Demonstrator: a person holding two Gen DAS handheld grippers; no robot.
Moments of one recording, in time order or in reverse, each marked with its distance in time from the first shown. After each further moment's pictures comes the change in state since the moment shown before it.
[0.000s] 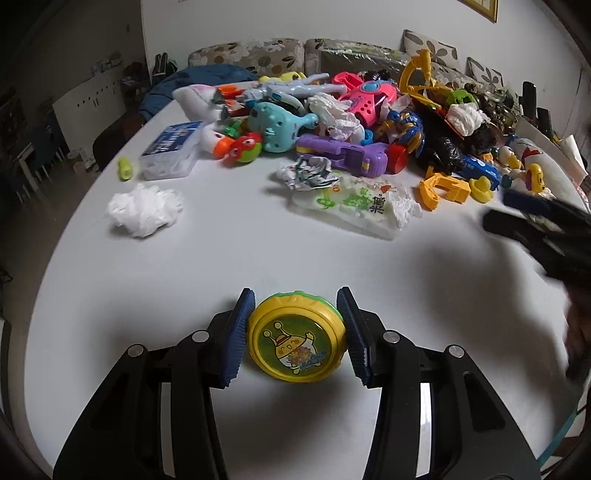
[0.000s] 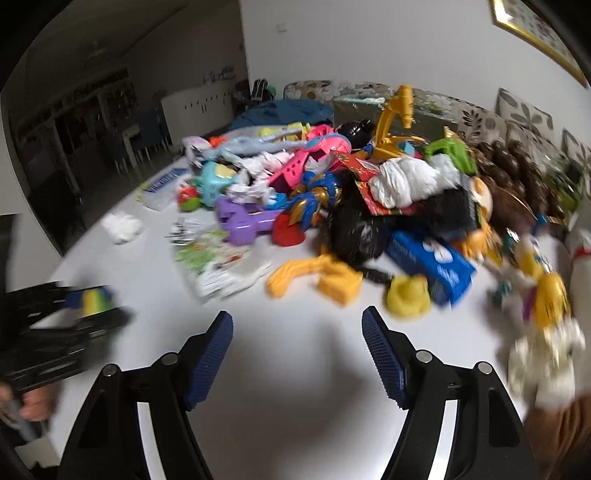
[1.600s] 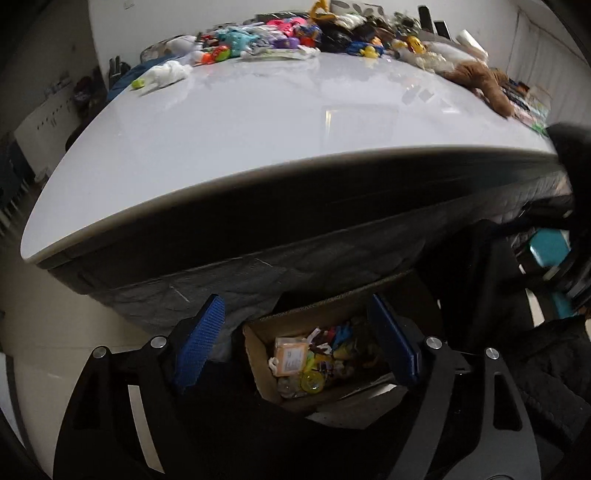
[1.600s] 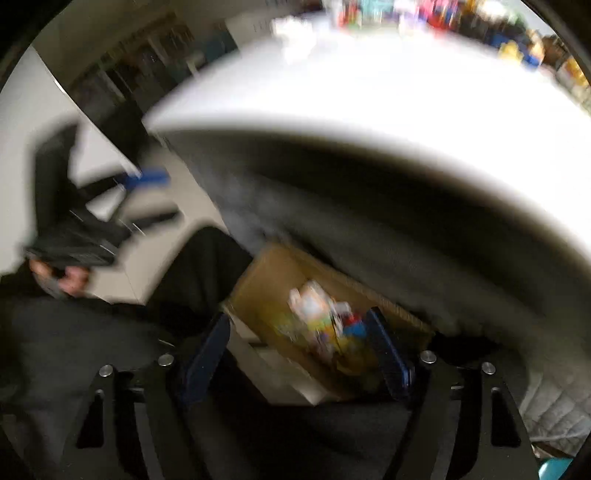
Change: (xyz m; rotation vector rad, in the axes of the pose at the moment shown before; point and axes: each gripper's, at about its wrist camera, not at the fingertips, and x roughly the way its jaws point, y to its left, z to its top) left arm -0.101 0.026 -0.226 0.203 0.066 -0.136; right arm -0.117 0.134 -0.242 -0.017 0.277 0.335
